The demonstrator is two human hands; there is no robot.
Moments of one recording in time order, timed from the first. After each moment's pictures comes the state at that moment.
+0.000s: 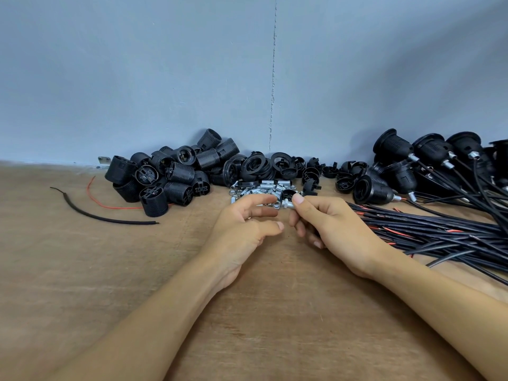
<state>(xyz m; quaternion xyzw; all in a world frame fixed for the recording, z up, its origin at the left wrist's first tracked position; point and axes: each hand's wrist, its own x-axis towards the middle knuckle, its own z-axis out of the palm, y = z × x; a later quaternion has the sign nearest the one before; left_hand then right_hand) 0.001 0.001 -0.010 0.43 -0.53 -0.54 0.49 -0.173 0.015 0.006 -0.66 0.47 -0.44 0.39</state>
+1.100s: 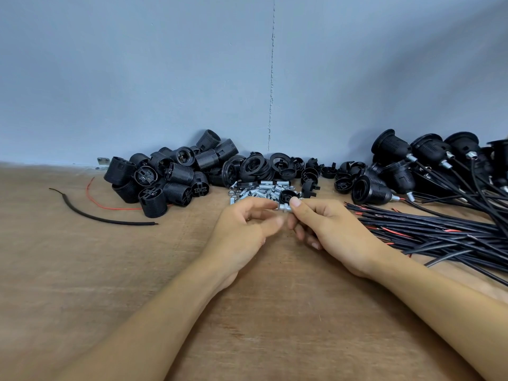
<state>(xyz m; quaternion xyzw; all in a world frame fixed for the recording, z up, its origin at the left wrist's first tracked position) -0.001 0.004 -0.008 0.46 -0.55 -0.50 0.48 -0.173 0.014 0.007 -0.66 0.48 -0.42 0.39</state>
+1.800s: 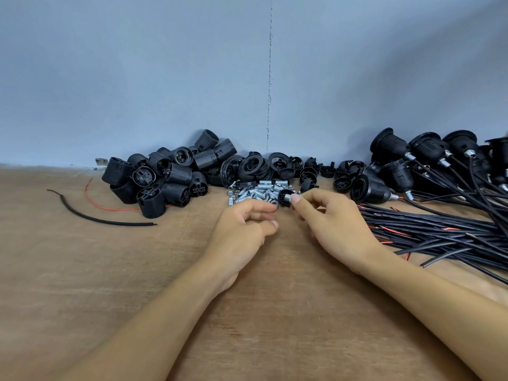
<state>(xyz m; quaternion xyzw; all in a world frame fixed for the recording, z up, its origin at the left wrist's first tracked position) -0.003 0.005 -0.007 0.49 -0.56 -0.48 0.47 -0.176 0.007 0.001 -0.66 0.57 -0.45 0.21</state>
